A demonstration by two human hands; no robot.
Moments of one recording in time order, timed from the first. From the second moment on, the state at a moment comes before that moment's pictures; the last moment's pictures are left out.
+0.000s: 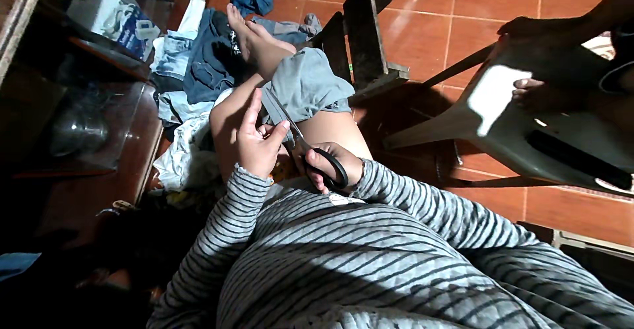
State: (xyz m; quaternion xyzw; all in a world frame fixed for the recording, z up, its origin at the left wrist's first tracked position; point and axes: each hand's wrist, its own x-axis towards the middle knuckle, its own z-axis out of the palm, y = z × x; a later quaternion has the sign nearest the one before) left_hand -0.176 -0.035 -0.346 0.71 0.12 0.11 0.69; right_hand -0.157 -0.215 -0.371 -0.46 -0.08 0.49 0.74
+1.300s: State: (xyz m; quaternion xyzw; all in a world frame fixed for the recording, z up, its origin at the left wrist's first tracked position) left_hand -0.176 -0.010 -0.338 0.65 0.11 -0.08 0.75; right_hand 0.010 -0.221 -0.364 -0.87 -0.25 0.05 0.42
